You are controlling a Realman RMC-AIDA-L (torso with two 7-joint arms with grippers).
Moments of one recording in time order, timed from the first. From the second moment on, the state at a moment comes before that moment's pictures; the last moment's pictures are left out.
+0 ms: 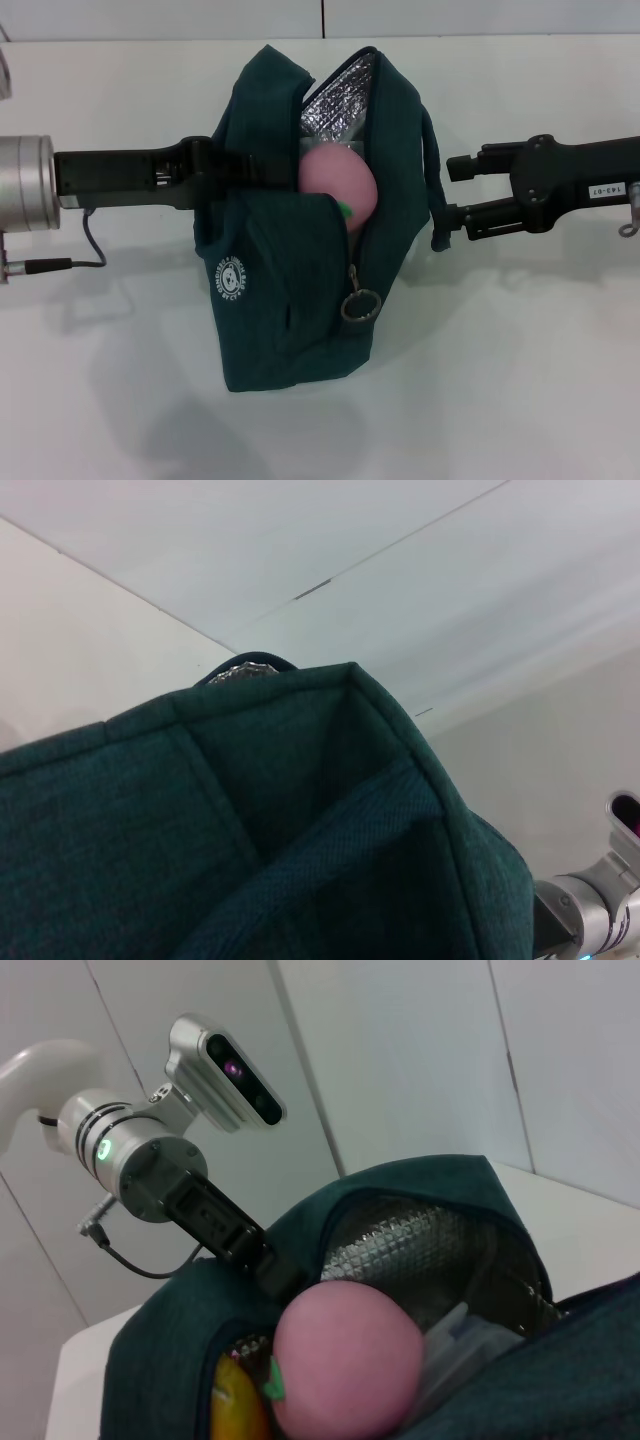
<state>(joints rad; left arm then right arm) -0.48 -2.08 0.82 0.90 1.84 1.73 -2.45 0.59 2.01 -1.05 -0.91 -1.83 -1.57 1.73</state>
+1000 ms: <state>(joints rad) -0.49 -2.08 0.82 0.90 1.84 1.72 -2.45 0.60 2.01 -1.13 -0.90 -1.83 -1.51 1.67</state>
